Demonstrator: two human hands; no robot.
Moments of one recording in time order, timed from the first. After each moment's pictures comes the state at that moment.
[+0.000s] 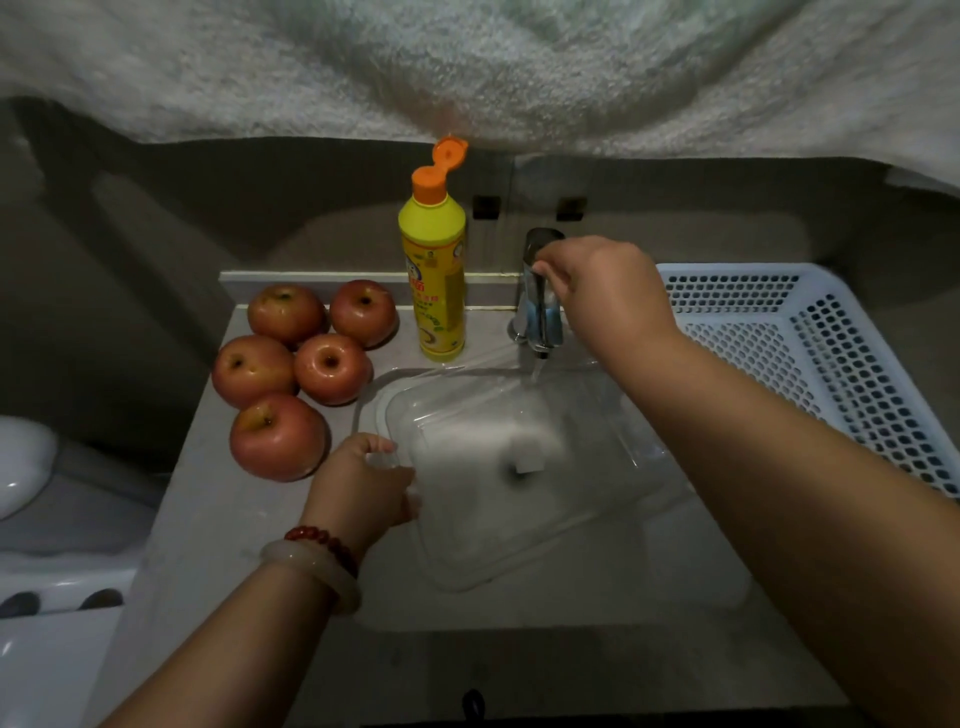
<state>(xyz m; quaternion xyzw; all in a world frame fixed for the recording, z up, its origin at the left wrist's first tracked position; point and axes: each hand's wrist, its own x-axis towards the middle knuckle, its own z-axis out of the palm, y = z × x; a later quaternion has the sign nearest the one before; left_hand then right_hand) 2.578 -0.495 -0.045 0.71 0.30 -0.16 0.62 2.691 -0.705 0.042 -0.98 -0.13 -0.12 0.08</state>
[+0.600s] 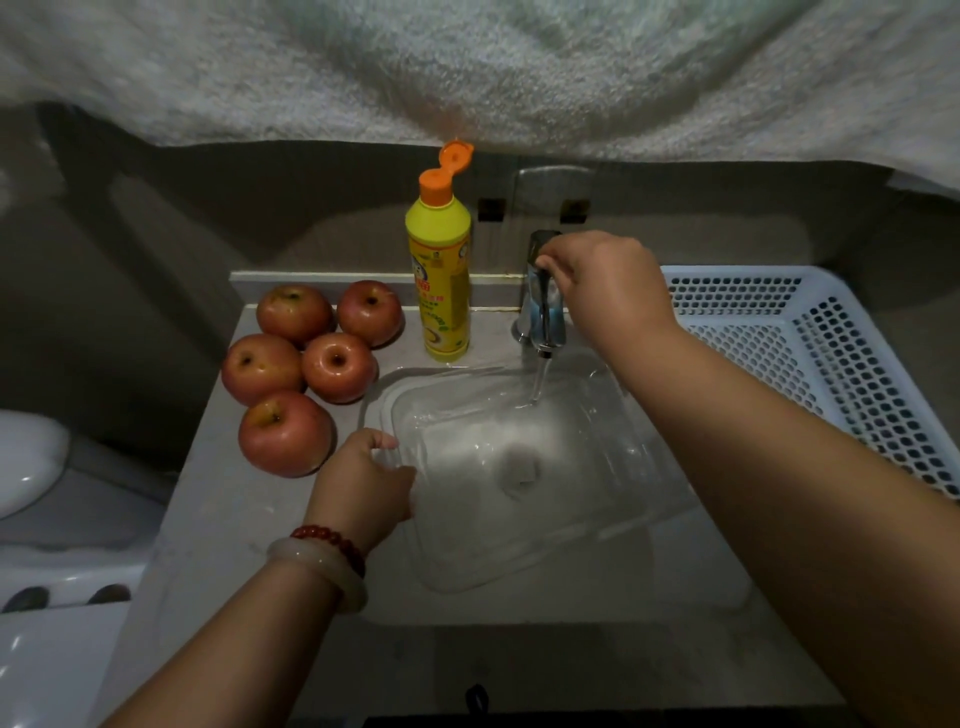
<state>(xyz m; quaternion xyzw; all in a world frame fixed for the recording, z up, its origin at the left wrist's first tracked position) 2.573 -0.495 -0.041 0.79 0.27 -0.13 0.54 2.694 -0.703 0.045 -0.98 -0.12 -0.14 0.09</state>
